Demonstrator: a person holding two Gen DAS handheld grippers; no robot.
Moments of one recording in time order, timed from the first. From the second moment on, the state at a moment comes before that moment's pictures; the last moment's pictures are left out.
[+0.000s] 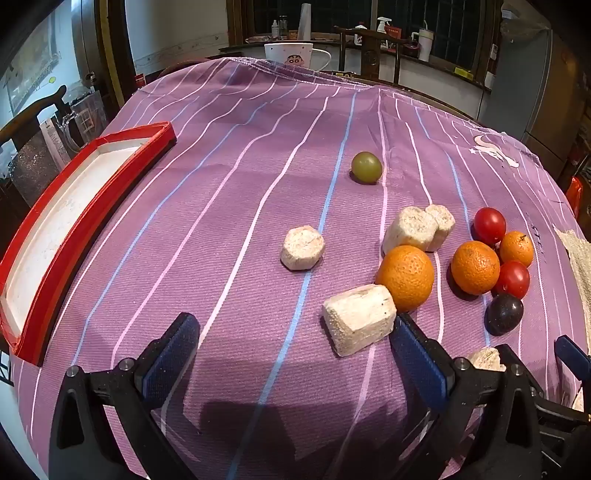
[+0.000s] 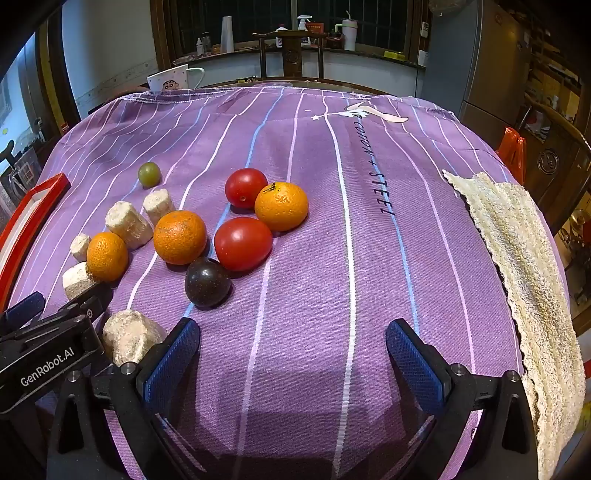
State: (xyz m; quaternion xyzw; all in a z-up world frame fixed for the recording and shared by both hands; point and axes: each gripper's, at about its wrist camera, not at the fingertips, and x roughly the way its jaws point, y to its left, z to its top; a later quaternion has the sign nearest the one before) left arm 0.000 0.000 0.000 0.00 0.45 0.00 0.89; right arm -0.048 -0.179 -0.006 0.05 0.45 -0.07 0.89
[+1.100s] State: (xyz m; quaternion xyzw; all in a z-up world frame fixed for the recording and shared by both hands) left arm -0.040 0.053 0.093 0.05 0.49 -0.06 0.87; right arm -0.065 -0.166 0.021 0.05 0.46 -0.09 0.88
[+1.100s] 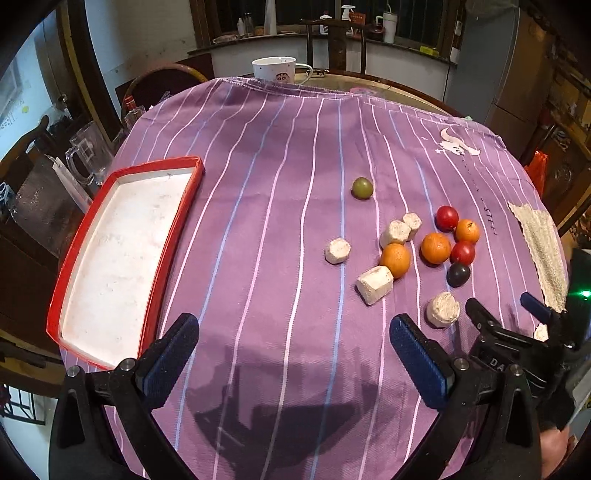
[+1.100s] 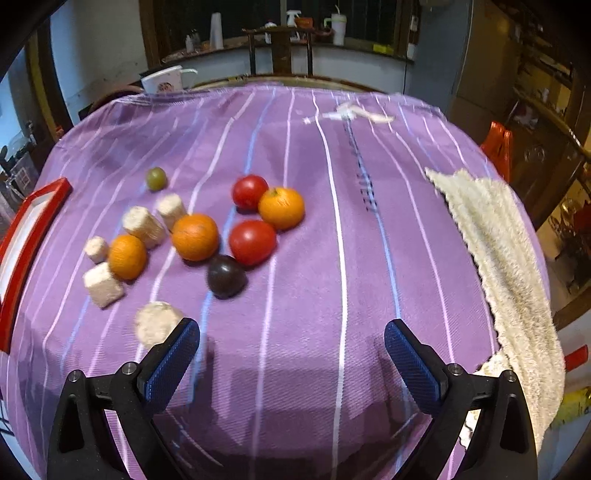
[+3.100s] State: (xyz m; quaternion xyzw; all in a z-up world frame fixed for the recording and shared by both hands) left arm -0.006 0.040 0.037 0.03 0.55 -0.08 0.83; right arm -0.071 -0.144 0.027 0.01 0.44 -0.03 0.90
